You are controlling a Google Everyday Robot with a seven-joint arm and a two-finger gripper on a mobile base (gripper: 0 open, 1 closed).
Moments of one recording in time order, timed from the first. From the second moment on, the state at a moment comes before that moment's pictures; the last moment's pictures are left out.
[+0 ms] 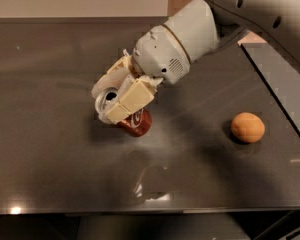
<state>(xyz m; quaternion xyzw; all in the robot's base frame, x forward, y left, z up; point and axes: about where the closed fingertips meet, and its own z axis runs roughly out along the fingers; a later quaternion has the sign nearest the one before) 0.414 0.071 0.969 -0.71 0.50 0.42 0.27</state>
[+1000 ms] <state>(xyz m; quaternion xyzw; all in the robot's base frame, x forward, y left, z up) 0.445 0.086 0.947 -0.61 0.53 0.50 0.32</state>
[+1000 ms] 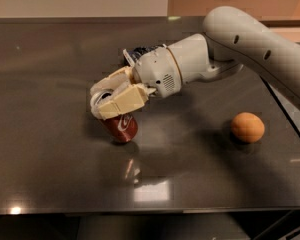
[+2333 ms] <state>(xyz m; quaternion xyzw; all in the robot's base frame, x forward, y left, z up) 0.471 0.078 0.930 -0.52 0.53 0.56 0.38</state>
